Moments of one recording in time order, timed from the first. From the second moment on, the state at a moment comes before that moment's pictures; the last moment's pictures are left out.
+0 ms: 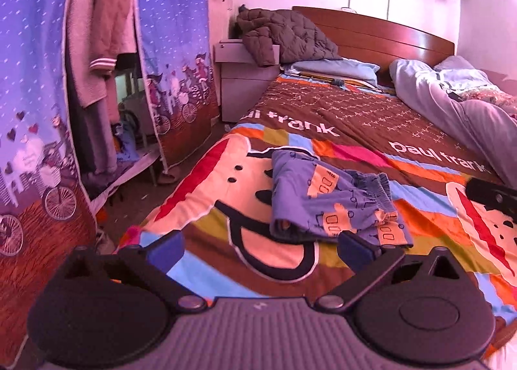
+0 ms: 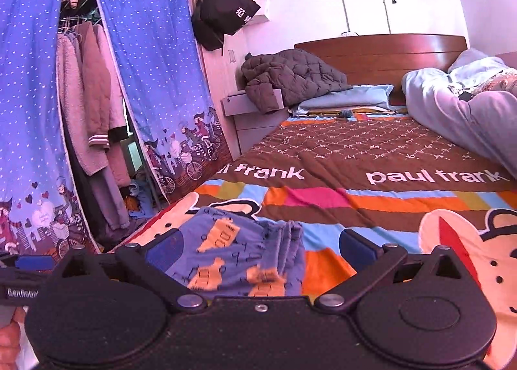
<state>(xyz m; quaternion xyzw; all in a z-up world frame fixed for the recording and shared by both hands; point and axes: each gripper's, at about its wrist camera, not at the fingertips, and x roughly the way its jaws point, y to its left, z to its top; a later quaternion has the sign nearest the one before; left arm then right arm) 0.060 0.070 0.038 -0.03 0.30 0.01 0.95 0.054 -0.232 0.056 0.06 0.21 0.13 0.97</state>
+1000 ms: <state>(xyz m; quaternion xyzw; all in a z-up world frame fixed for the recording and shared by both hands) 0.030 0.065 -0.009 -0.01 0.27 0.02 0.96 0.005 -0.227 -0.022 0.07 0.22 0.09 0.97</state>
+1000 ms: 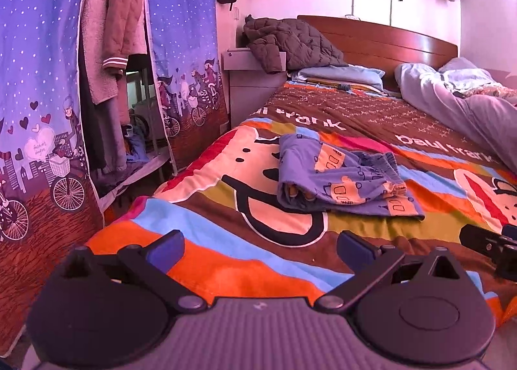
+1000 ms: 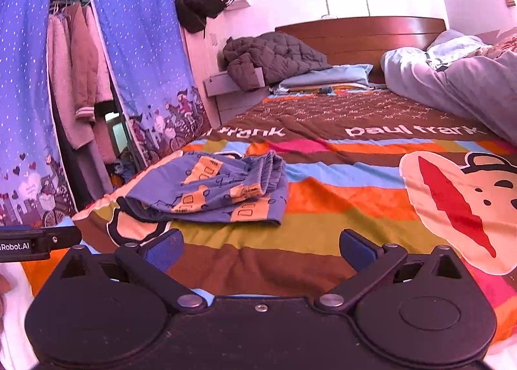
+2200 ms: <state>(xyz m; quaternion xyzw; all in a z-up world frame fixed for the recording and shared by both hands) 0.031 0.063 -0.012 -0.02 0.27 0.02 0.96 0.003 -0.234 -0.024 0.09 0.21 0.08 0.97</state>
